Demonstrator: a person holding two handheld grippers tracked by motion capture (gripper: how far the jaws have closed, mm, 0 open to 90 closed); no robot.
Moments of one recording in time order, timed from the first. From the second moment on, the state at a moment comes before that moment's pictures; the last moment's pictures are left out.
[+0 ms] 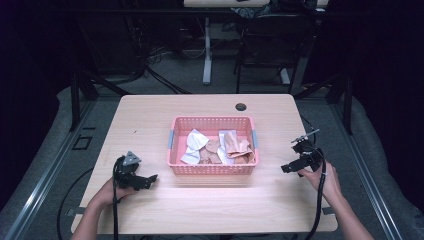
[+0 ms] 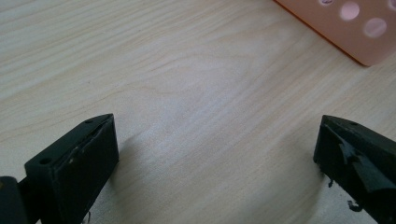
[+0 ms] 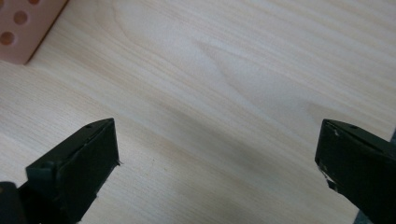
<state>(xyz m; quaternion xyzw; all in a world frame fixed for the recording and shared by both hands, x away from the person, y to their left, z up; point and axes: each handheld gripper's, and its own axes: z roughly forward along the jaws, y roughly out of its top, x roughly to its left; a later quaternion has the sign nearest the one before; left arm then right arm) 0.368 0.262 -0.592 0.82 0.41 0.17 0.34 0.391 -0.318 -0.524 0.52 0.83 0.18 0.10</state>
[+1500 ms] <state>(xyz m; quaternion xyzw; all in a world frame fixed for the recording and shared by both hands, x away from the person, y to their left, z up) 0.368 0.262 -0.592 0.82 0.41 0.17 0.34 0.438 -0.187 -0.447 0.44 0.86 0.26 0.07</state>
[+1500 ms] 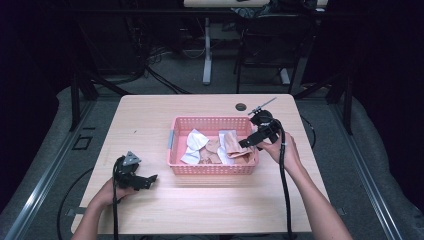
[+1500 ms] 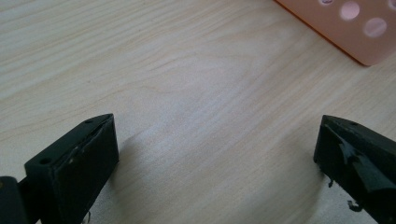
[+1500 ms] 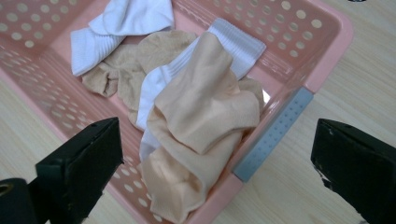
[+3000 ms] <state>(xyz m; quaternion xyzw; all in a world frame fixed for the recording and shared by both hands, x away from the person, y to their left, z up) 0.368 0.262 -0.592 0.82 0.42 0.17 0.34 0.473 -0.146 -0.501 0.47 0.85 0.23 0.06</state>
